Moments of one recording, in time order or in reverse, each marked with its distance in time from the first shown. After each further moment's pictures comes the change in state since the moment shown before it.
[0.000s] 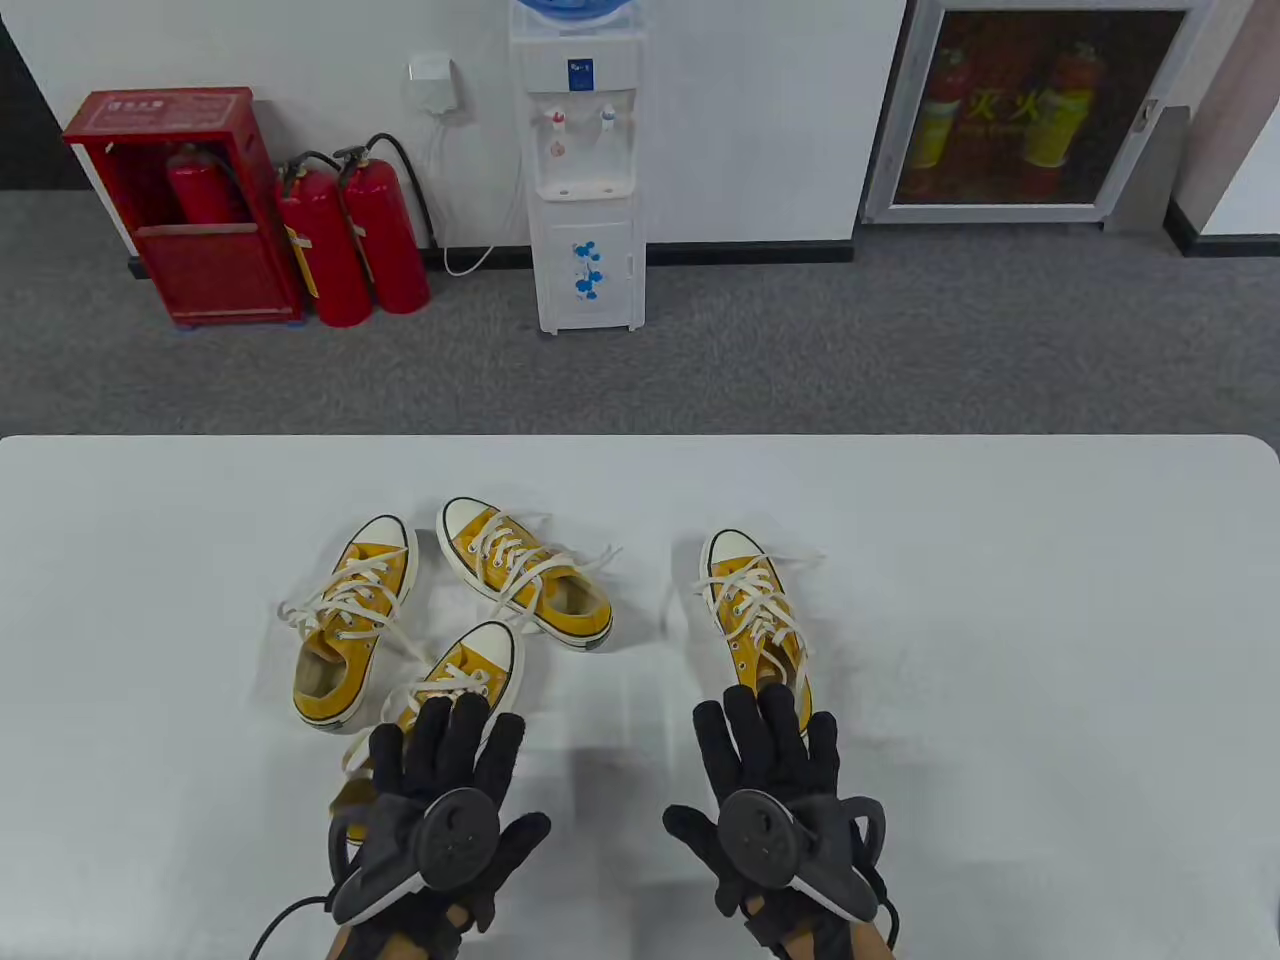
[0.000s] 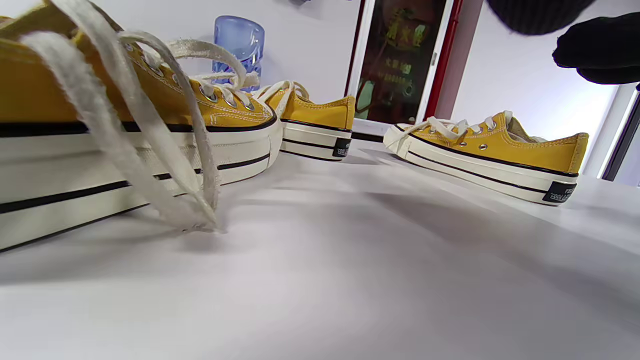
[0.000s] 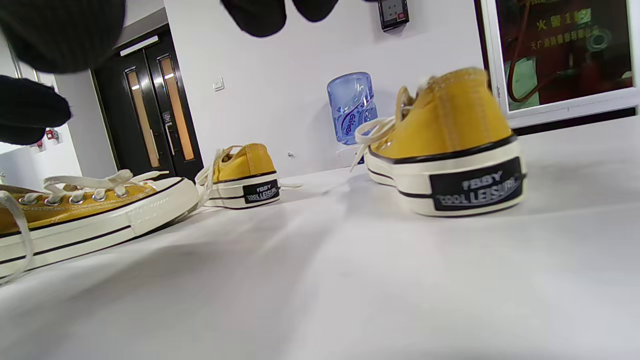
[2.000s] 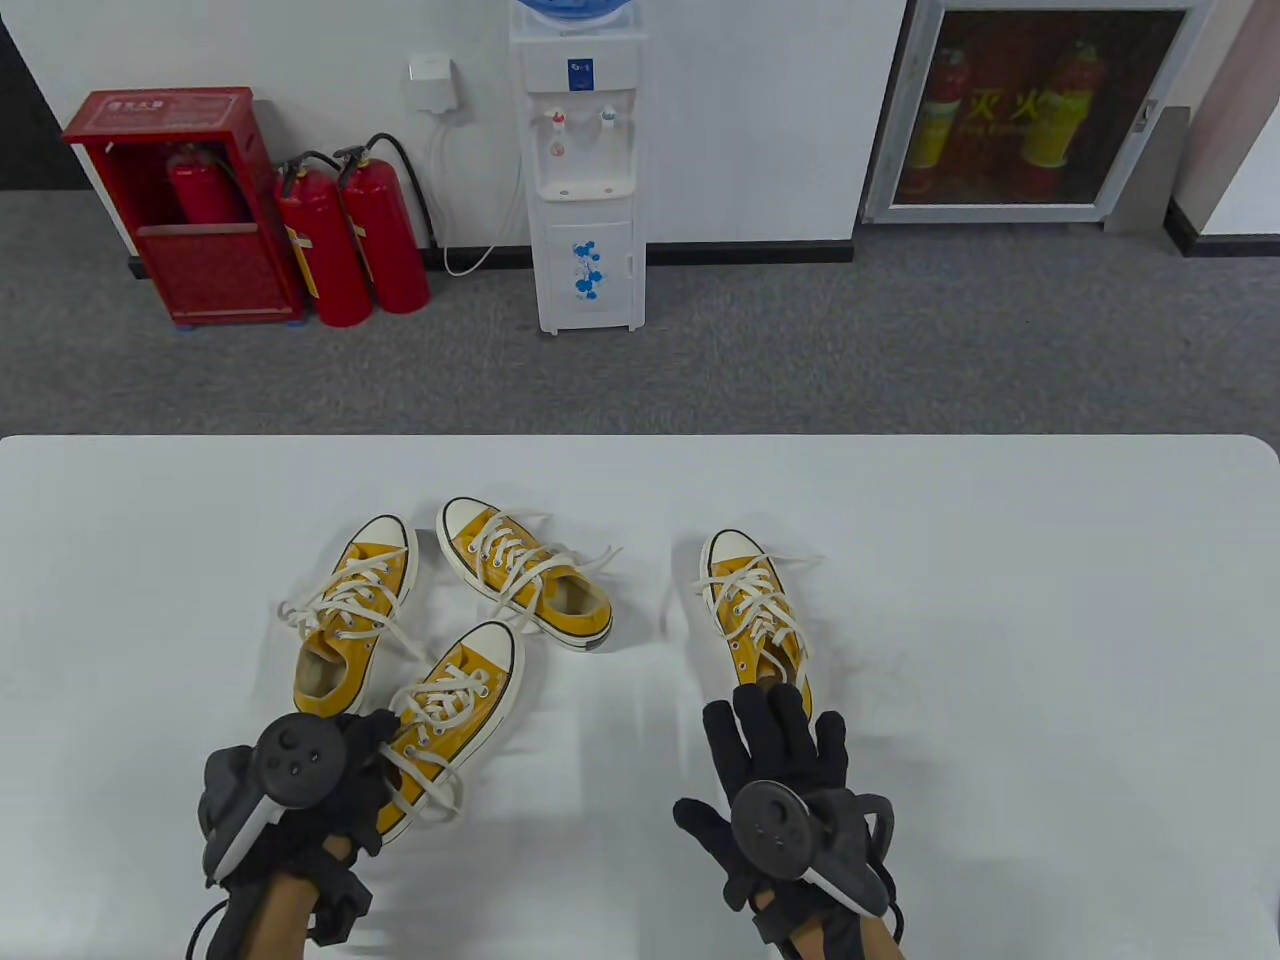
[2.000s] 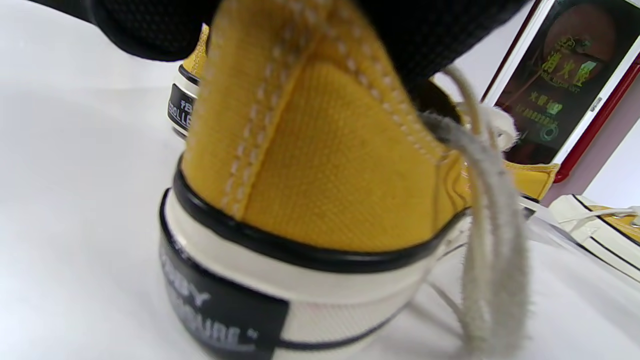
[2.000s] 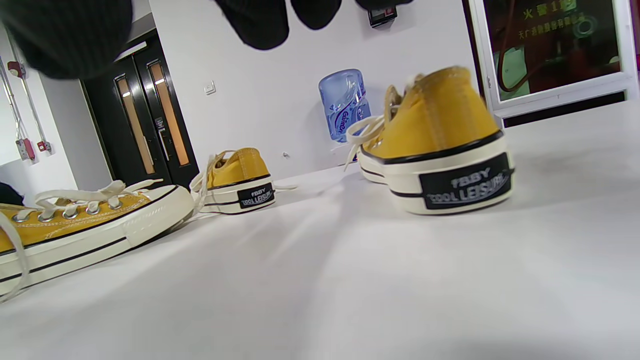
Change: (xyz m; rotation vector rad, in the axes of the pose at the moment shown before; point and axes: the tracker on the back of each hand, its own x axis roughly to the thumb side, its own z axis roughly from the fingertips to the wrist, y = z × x) left_hand -0.120 0.012 -0.005 0.014 0.355 0.206; right_hand -0.009 -0.002 -0.002 0.007 0.025 -0.043
